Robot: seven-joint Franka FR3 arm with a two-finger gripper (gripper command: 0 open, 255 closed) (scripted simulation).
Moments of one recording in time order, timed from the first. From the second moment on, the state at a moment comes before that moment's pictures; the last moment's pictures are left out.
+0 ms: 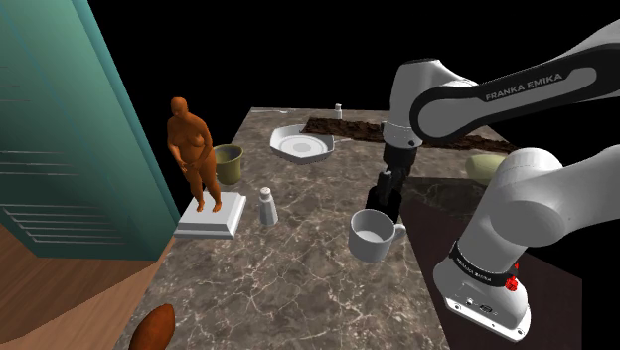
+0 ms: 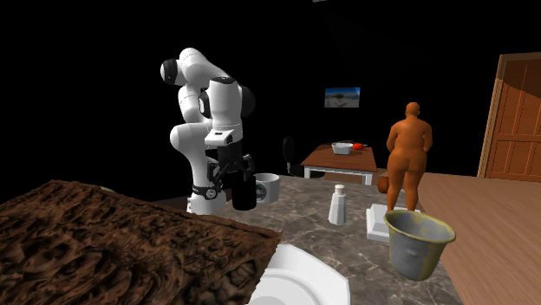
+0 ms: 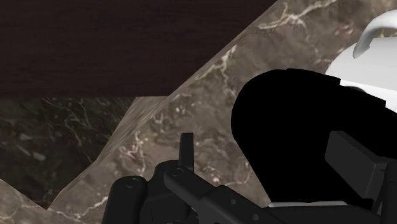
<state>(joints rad) 0.08 -0.89 -0.03 -3.03 0.07 2.06 0.02</state>
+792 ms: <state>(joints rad) 0.08 -0.89 -0.03 -3.03 0.07 2.06 0.02</state>
